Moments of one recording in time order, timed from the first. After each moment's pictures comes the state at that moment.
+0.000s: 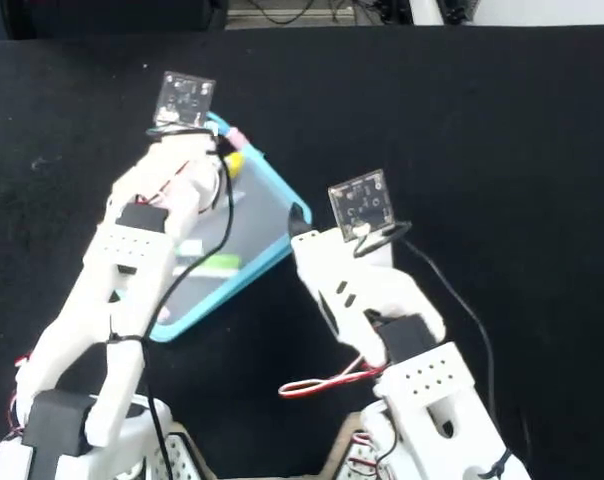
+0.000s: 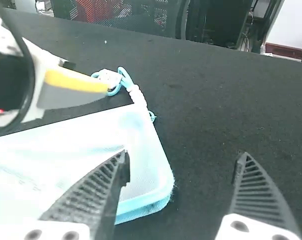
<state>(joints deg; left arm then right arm) 5.0 -19.4 38.0 22.8 -4.9 -21.5 -60.9 72.3 23.5 1.0</state>
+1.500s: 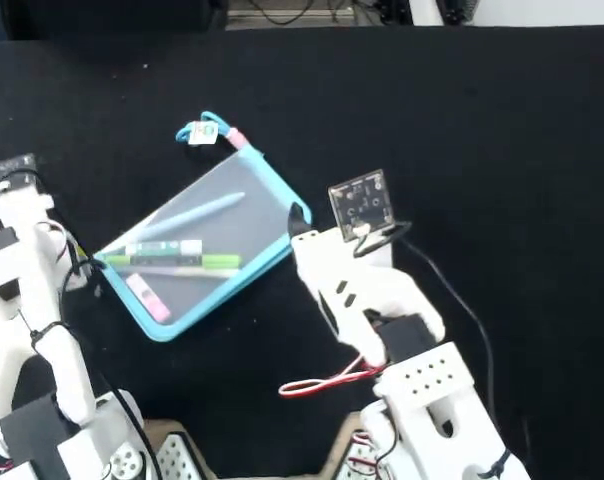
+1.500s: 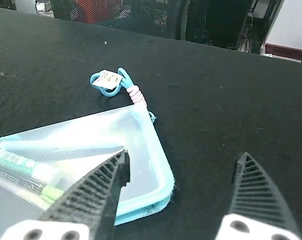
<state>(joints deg) -34.0 -19.5 41.4 57.8 -11.9 -21.5 -60.9 72.3 23.3 1.0</state>
